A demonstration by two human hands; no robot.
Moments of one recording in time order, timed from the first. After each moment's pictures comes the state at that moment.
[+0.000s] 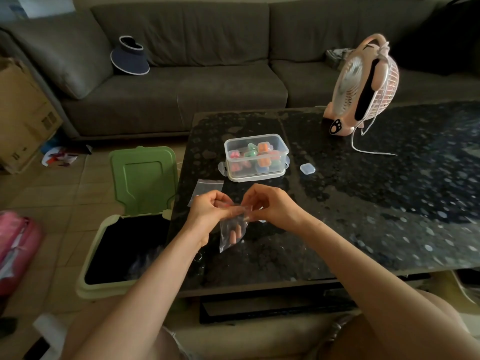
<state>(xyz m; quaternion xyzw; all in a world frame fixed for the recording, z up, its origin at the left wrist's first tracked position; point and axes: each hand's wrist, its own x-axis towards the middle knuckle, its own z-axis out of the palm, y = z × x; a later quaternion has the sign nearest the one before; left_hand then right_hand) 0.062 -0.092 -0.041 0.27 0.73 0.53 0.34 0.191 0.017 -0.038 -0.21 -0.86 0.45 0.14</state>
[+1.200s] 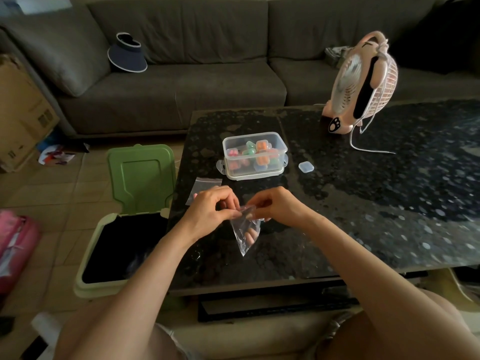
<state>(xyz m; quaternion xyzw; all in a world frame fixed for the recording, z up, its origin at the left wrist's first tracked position) 0.045 -0.099 -0.043 0.59 0.68 0.39 0.18 0.196 0.025 -0.038 -0.27 -0.86 0.43 0.08</state>
